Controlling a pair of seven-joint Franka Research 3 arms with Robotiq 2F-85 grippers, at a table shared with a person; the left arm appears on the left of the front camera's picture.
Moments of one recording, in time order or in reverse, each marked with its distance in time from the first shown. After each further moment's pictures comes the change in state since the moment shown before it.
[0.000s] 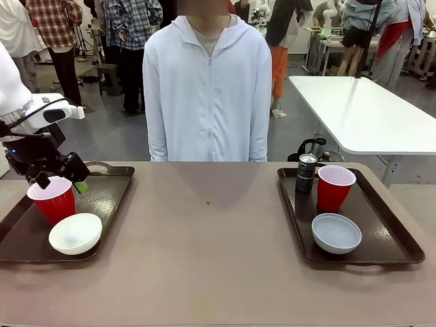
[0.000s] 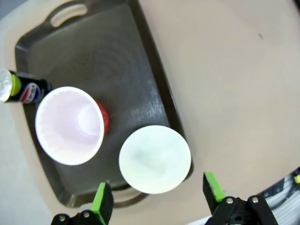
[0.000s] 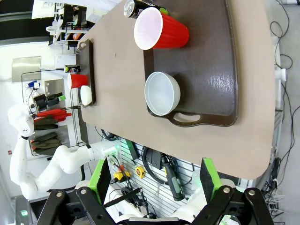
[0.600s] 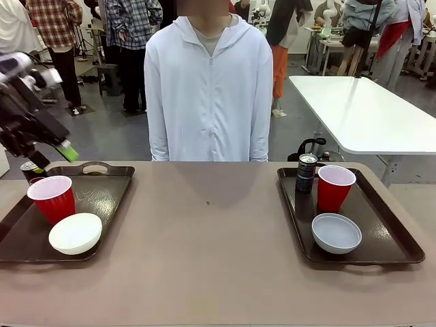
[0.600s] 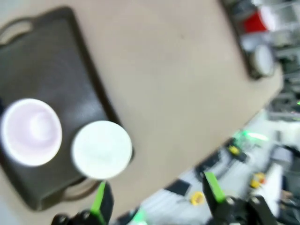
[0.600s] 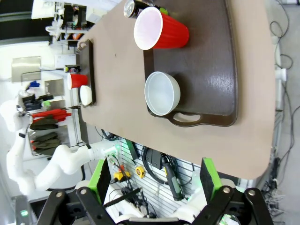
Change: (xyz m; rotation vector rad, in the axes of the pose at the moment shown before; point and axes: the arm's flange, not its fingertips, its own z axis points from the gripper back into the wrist) left arm 0.016 0.053 0.066 -0.470 0.056 -0.052; right arm 0.000 0.000 0.000 0.000 0.000 0.000
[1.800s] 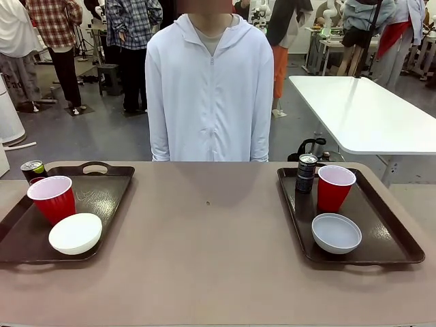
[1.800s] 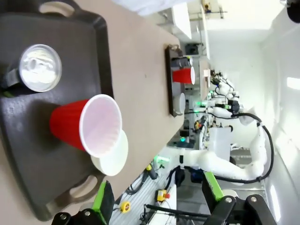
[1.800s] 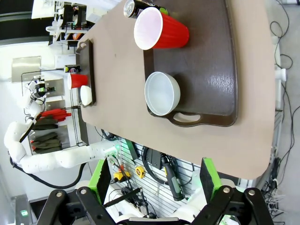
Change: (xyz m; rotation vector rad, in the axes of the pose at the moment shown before) left arm -0.026 0.277 0.037 -0.621 -0.117 0.355; right arm 0.000 0.000 0.000 0.000 0.000 0.000
